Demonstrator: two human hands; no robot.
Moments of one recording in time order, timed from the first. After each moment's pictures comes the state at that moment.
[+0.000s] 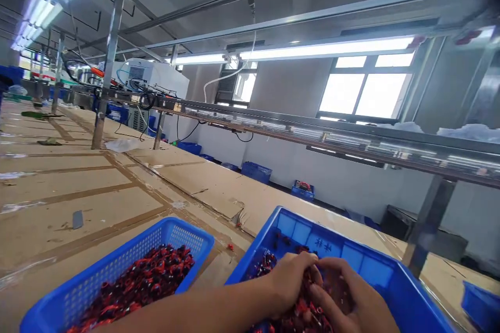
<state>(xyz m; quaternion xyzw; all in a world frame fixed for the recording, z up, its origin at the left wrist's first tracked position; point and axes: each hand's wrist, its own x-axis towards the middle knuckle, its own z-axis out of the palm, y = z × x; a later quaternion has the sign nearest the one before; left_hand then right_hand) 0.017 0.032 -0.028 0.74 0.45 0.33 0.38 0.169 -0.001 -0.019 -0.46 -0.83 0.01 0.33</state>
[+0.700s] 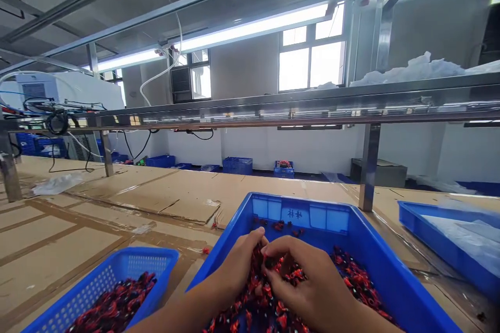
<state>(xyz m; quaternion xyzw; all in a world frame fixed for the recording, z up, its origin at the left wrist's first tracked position) 0.005 0.023 -0.018 0.55 0.40 0.39 0.62 0.162 -0.015 -0.010 -0.31 -0.81 0.10 0.49</state>
